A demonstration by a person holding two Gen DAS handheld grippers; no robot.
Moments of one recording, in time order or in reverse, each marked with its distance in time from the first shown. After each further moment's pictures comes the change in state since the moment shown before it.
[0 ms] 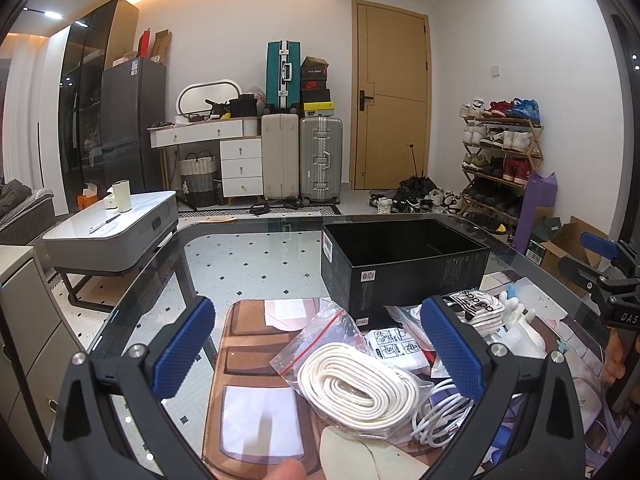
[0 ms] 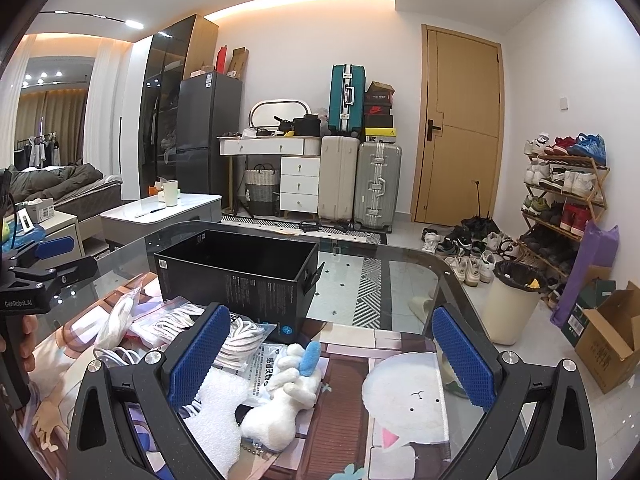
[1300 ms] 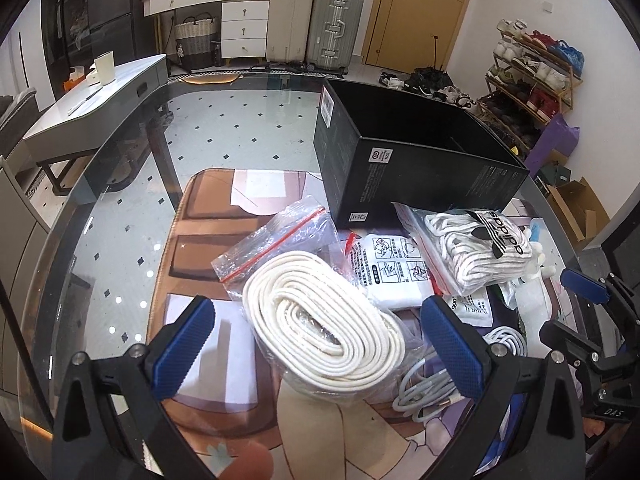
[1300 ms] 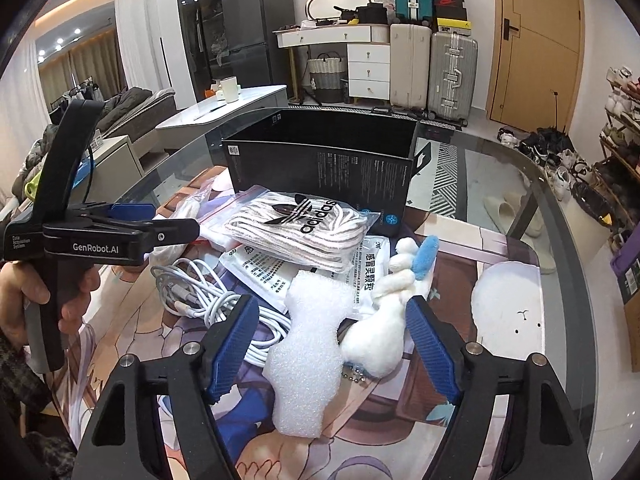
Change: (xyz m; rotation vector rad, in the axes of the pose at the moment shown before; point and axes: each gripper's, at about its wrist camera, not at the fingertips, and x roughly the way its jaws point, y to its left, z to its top) left arm 0.066 -0.012 -0.014 -0.140 0.532 -0.023; right arm 0.039 0.046 -0.012 -0.040 0.464 0.278
